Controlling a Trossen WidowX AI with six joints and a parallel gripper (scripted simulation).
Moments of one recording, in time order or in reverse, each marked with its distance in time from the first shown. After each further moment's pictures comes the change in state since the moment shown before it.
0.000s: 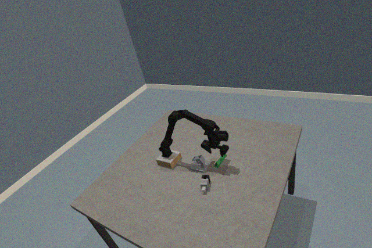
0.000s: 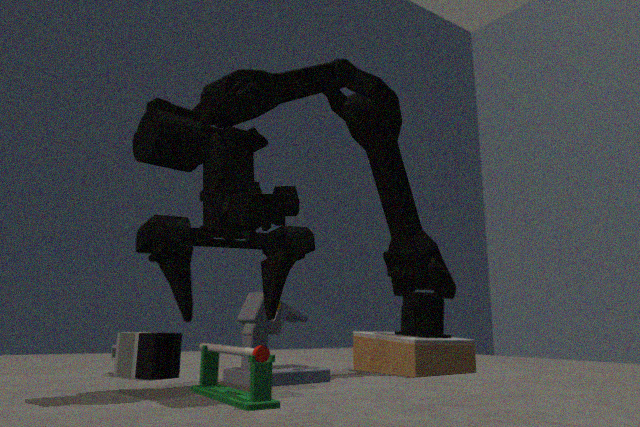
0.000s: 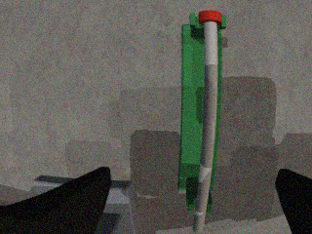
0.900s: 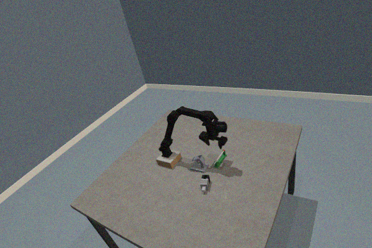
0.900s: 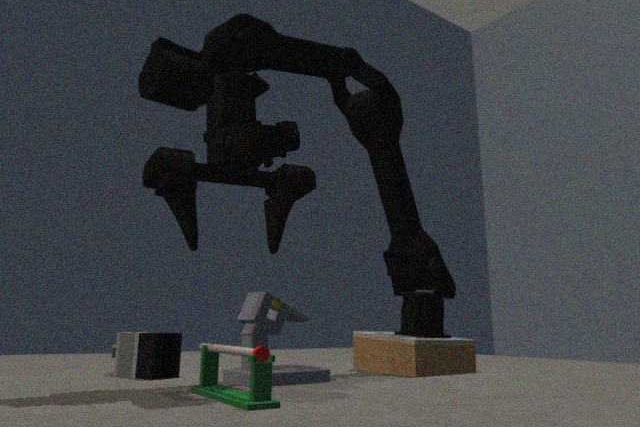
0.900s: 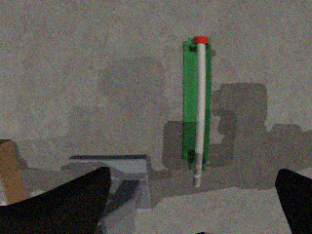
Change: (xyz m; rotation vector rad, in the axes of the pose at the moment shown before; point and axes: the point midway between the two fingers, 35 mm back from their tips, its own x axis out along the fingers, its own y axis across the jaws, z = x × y) arm -0.071 0.003 0.007 0.012 0.002 0.011
